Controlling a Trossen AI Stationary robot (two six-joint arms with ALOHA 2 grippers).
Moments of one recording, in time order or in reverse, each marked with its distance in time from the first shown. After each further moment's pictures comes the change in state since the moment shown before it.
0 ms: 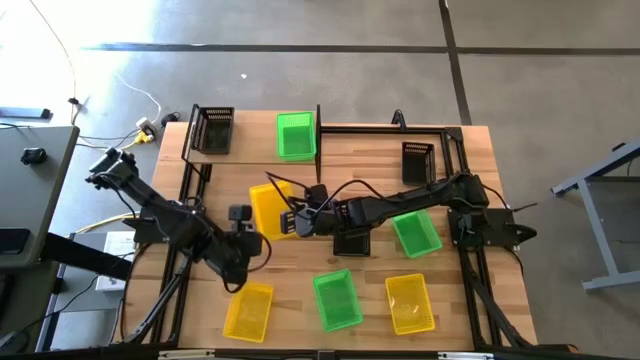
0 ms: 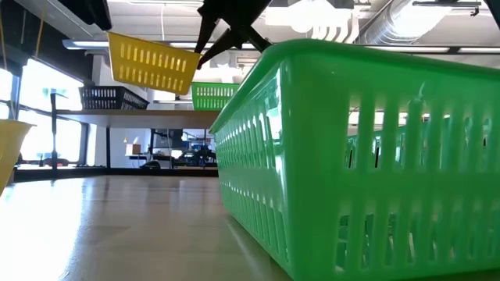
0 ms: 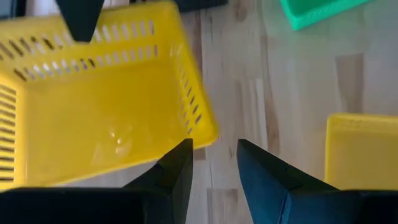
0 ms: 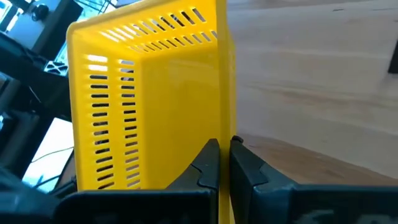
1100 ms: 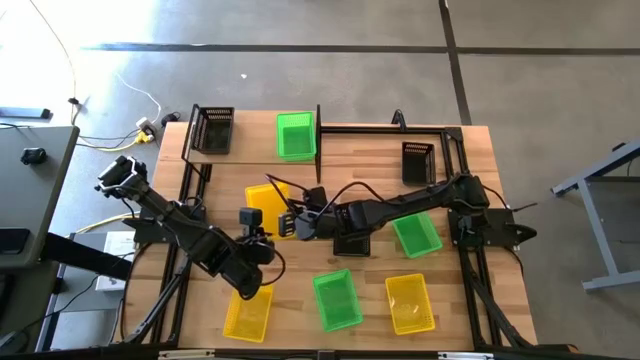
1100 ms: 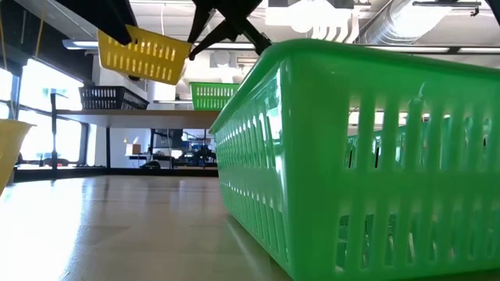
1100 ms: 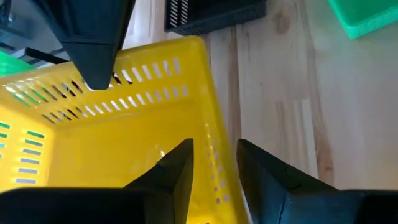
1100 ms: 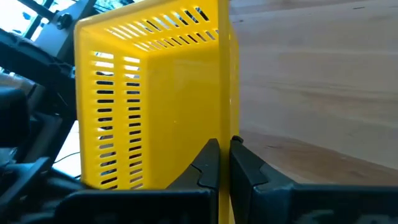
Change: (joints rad) left arm 0.006 0.134 0.005 0.057 -0.202 0.044; right arm 0.023 0.001 -0.001 0.066 0.014 -0.005
